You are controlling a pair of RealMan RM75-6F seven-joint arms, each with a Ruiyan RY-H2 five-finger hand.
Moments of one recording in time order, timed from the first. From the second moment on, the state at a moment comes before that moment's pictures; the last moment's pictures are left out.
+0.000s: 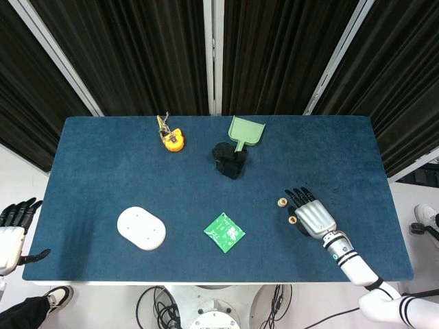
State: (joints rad) left arm -0.10 -1.04 0.00 -1.54 1.50 1.40 -0.11; right arm 0.52 -1.45 -0.01 -1.31 -1.45 0.99 -0.21
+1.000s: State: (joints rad) left arm -0.10 -1.04 0.01 -1.54 1.50 1.40 -0.11; right arm 0.53 -1.42 0.04 -1.36 -1.47 1.04 -0.20
